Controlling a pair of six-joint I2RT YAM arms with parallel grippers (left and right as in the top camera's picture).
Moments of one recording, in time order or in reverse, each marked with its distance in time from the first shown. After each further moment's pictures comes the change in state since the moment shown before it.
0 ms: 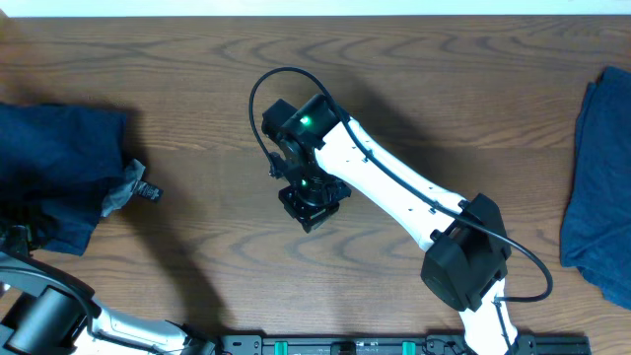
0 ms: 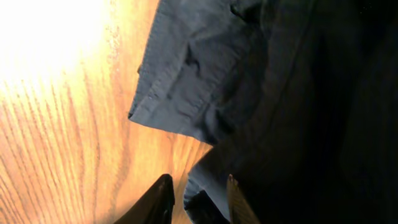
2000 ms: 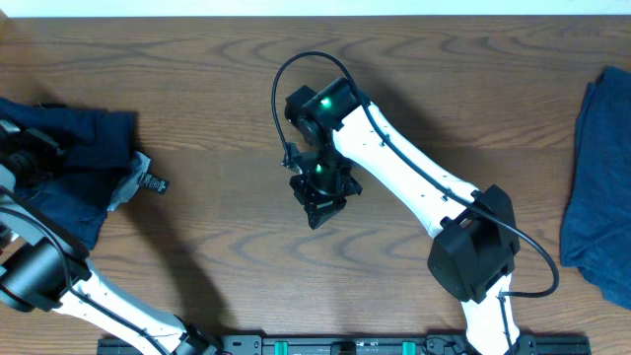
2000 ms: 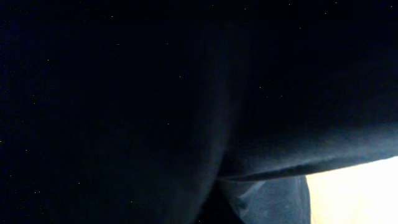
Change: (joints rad) left arm -0.200 0.280 0.080 0.580 0.287 0.413; right arm -0.088 0.000 0.000 -0.059 -0.163 -0.003
